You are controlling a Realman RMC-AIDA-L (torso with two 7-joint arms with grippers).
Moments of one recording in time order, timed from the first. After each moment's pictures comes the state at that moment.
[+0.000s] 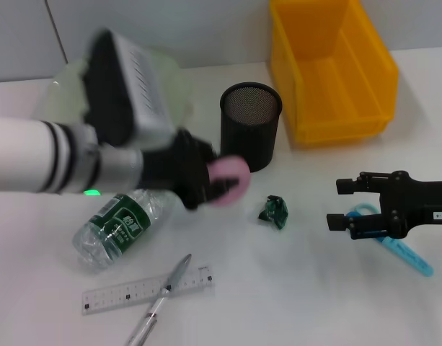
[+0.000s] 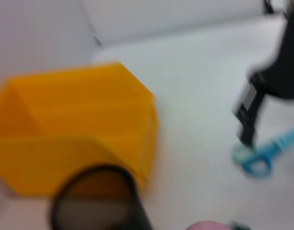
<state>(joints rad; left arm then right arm) -0.49 -2.07 1.67 1.26 2.09 1.03 -1.80 0.47 1.97 -0.60 -0.56 -2.10 -1.64 1.32</state>
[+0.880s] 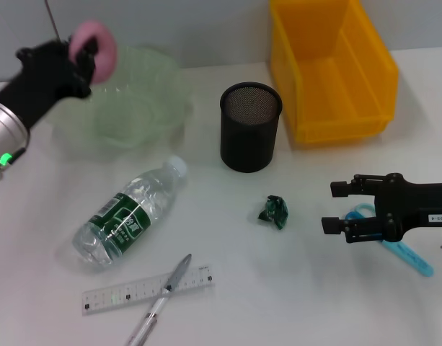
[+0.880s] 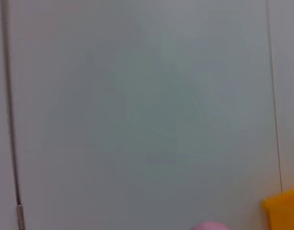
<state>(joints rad) -0.50 -2.08 1.36 0.53 0.70 0.85 -0.62 0.48 1.98 -0.61 -0.57 -2.10 -1.64 1.32</state>
